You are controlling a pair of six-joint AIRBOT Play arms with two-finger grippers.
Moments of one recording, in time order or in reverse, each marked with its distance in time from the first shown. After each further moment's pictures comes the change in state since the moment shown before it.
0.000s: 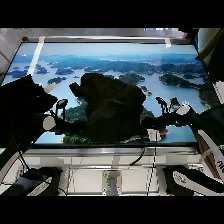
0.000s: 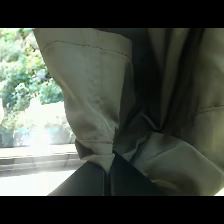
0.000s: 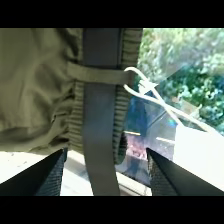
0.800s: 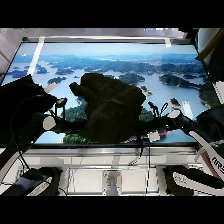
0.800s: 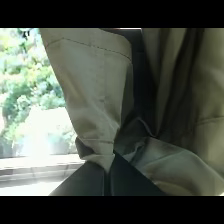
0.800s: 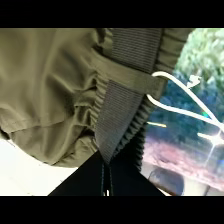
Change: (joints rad) left arm 0.005 0.003 0.003 0.024 0.039 -0.008; right arm 0.121 -0.061 -0.062 0.191 -0.067 -0.057
